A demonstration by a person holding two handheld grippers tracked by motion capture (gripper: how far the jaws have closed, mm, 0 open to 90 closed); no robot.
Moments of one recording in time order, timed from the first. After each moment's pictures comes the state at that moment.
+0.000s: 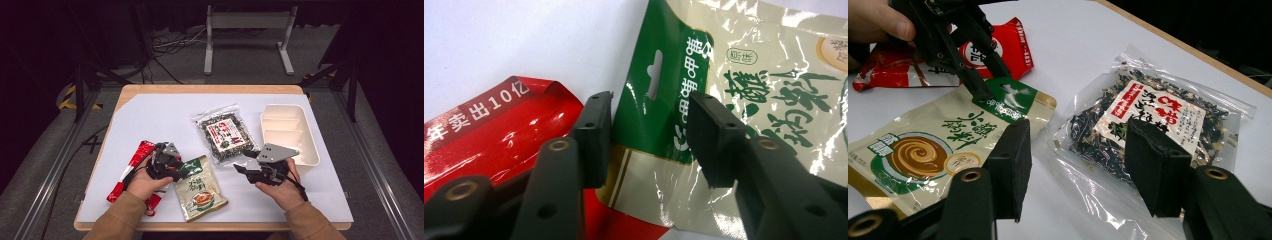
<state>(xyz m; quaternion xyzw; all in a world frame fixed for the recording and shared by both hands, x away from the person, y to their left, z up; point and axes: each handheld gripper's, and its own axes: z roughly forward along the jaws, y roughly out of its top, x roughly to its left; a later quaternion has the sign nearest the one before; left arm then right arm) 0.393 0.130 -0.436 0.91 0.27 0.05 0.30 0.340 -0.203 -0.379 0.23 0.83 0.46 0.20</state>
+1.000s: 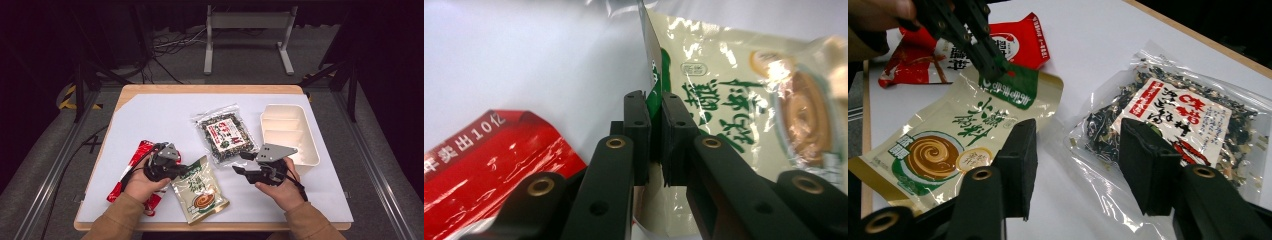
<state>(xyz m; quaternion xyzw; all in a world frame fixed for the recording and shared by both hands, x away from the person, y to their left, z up) 0.378 0.135 -0.409 0.91 0.22 0.04 0.35 0.343 -0.201 -0.380 0.22 0.84 0.46 0.17</state>
